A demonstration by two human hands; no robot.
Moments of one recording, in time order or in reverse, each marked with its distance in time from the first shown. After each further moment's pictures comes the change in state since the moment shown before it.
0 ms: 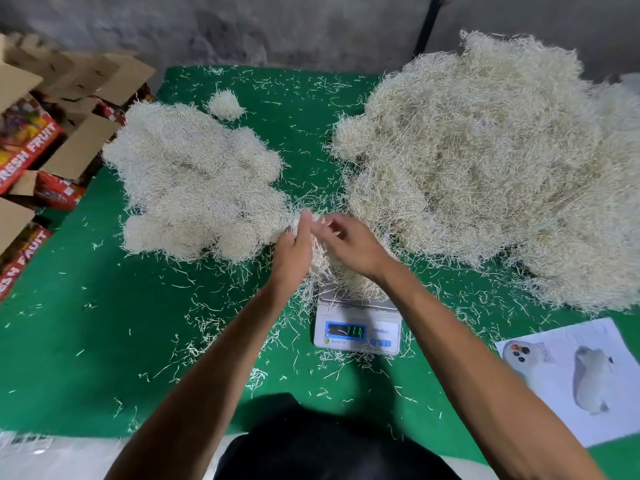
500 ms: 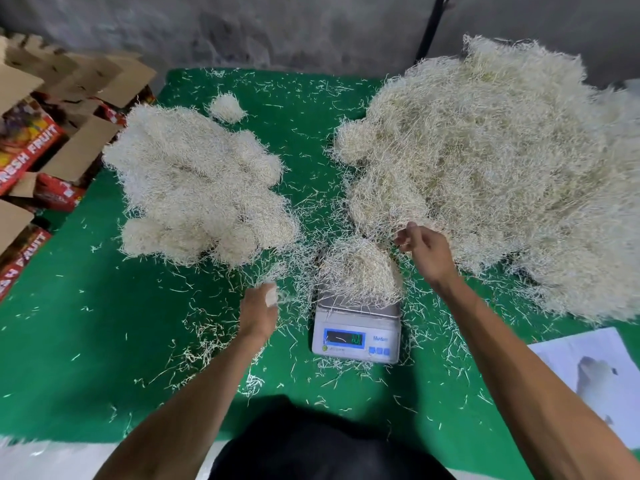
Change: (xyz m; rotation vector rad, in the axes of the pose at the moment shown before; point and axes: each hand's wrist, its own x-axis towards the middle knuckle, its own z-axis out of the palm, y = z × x) left_hand 0.002 -0.145 -0.036 0.559 0.051 -0.137; right_hand -0.033 0.083 -0.080 0.065 0.399 0.318
